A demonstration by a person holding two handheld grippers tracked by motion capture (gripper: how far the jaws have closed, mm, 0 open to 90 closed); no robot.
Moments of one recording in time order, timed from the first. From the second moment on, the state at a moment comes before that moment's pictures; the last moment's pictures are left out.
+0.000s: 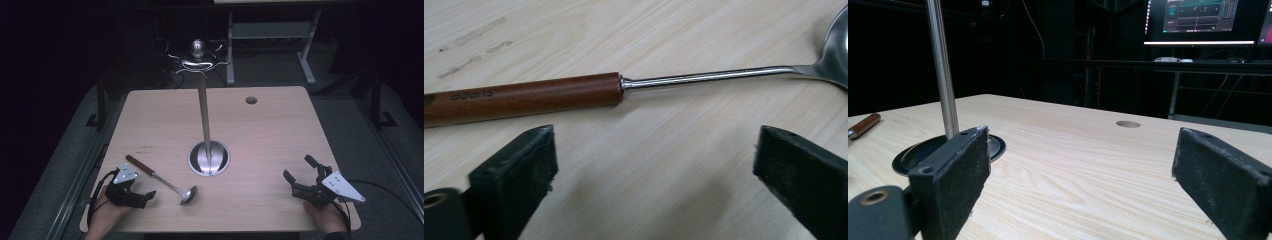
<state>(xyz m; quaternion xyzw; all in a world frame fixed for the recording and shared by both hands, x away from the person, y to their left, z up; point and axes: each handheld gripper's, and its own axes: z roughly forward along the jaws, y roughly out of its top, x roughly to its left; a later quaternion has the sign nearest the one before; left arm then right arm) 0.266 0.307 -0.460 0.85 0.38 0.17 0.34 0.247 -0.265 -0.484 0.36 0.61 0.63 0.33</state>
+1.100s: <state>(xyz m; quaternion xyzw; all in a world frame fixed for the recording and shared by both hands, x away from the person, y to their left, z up) 0.288 0.338 -0.434 0.79 0.46 0.22 0.35 0.247 -0.265 -0.484 0.36 0.61 0.63 0.33</state>
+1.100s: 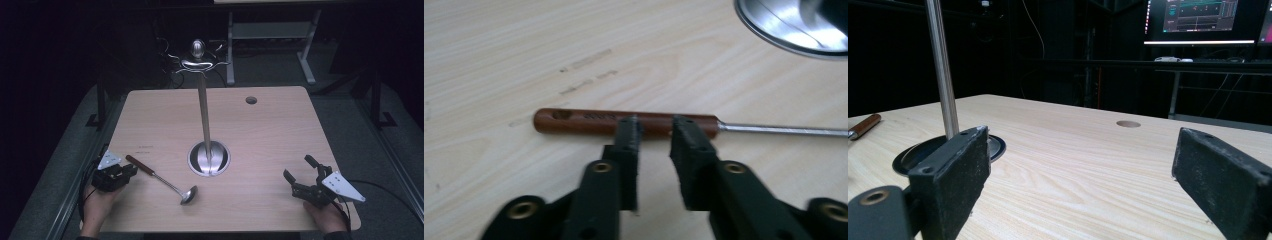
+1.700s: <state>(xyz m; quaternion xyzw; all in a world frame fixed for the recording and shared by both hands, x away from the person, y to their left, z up) 0.327 0.360 -0.449 0.77 0.51 0.22 0.31 0.247 -0.265 -0.484 0.36 0.61 0.63 0.33</state>
